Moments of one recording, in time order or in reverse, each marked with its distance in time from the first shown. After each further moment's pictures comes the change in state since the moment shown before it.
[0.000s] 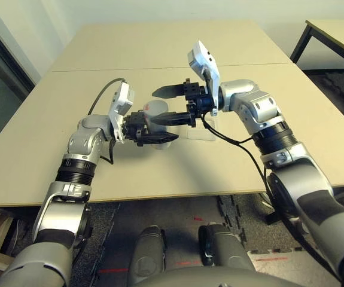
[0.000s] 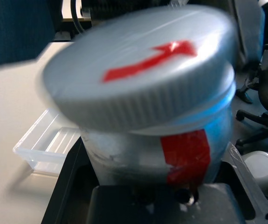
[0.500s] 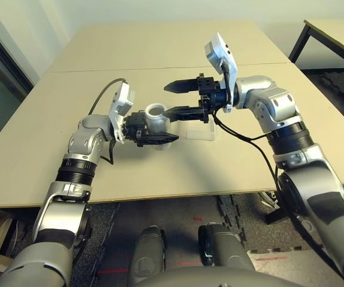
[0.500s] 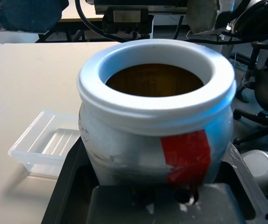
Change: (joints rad) left arm 0.000 0.000 0.000 0.003 0.000 -0.003 -0.009; right arm 0.032 -0.044 -0.012 -0.067 0.033 0.051 -0.002
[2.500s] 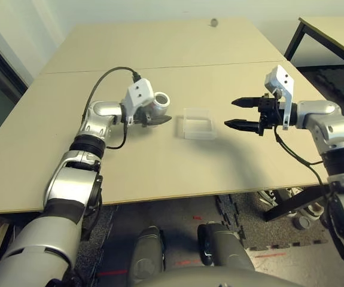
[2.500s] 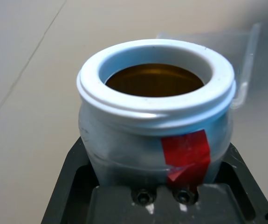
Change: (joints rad) left arm -0.349 -0.088 -0.132 0.666 0.526 -0.547 0.486; right arm 0.259 -0.350 -0.104 0.072 -0.110 -0.166 -0.038
